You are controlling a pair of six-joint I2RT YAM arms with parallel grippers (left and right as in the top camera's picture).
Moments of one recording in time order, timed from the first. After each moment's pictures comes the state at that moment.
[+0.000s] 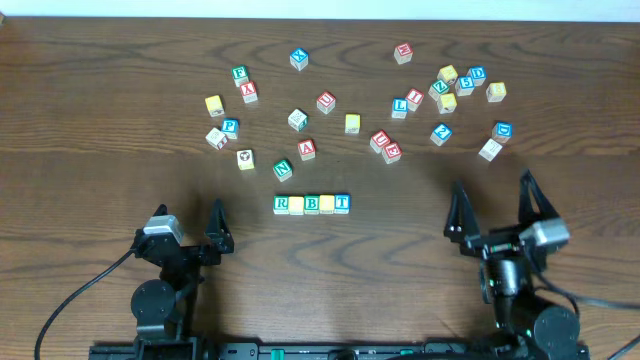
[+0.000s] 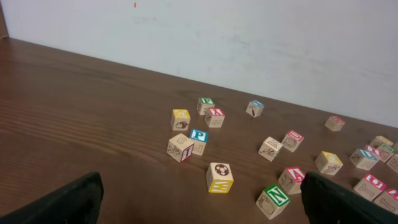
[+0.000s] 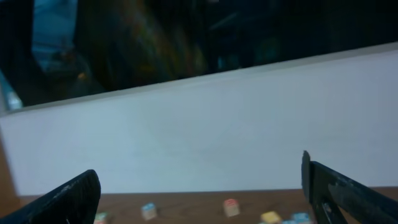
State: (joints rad) left arm 0.03 0.01 0.02 -0.11 0.06 -0.25; right arm 0.28 0.20 0.14 0.41 0.09 0.13
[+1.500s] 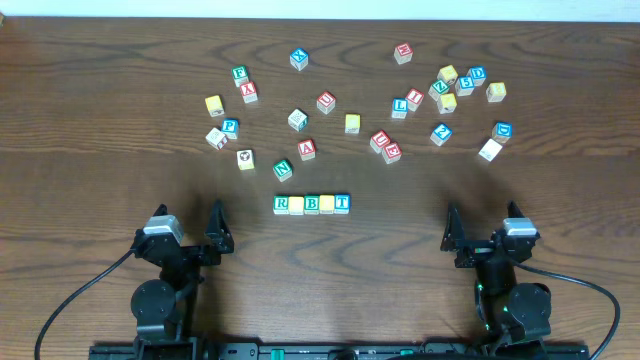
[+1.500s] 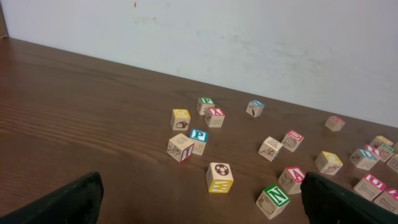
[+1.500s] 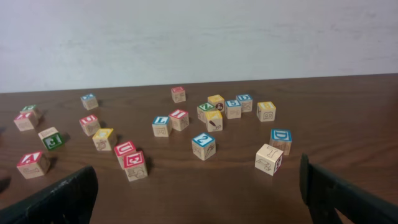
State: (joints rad) left arm 0.03 0.01 0.02 -0.11 0.06 -0.24; right arm 0.18 0.01 0.01 -0.06 0.12 0.11
